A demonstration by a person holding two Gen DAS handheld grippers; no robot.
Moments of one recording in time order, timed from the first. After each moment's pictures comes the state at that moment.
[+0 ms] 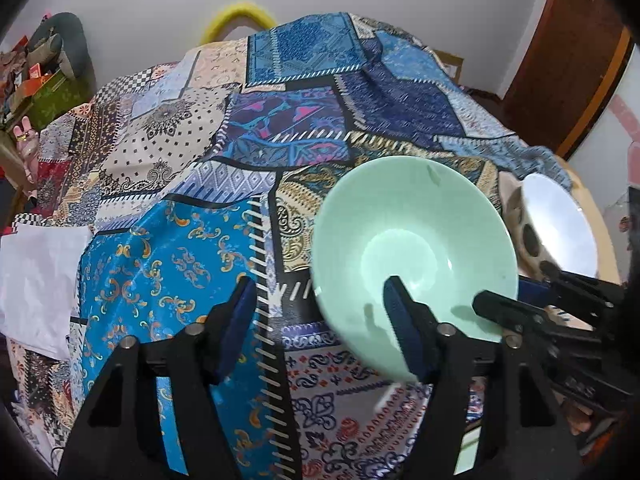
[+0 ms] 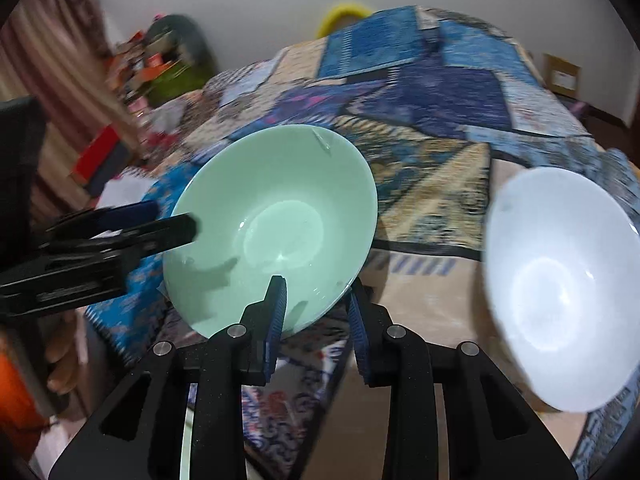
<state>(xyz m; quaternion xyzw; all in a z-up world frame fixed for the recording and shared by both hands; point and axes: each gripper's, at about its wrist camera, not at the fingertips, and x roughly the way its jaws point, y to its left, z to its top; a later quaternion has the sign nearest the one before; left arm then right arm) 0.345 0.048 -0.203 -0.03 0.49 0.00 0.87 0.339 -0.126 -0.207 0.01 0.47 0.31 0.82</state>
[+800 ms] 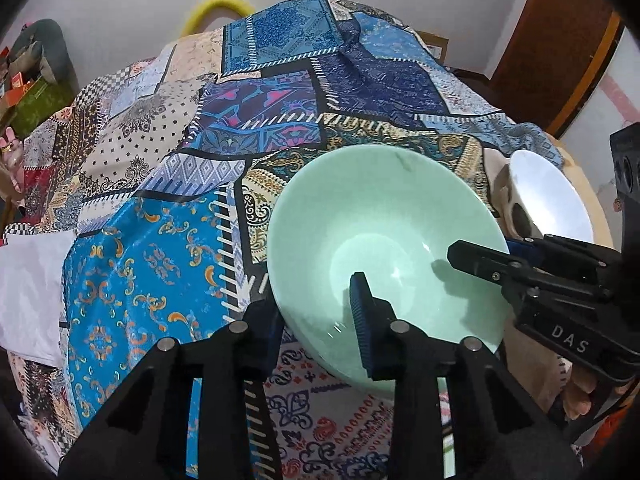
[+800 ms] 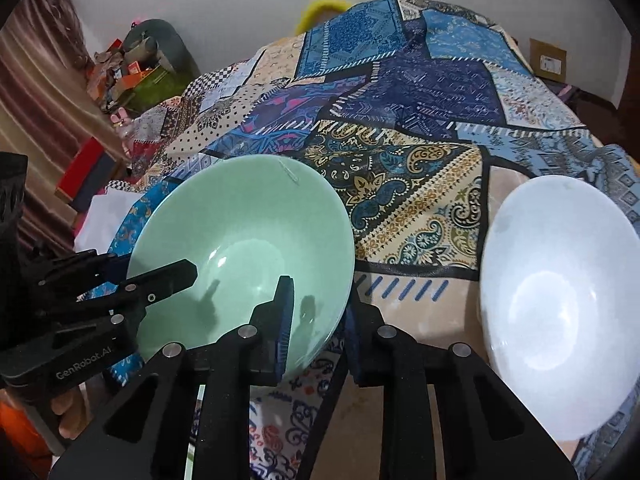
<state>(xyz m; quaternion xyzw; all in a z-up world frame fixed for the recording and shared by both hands) 0.346 0.028 -0.206 -0.02 0.51 -0.04 0.86 0.357 -0.123 -0.206 0.02 0.49 0.27 0.83</state>
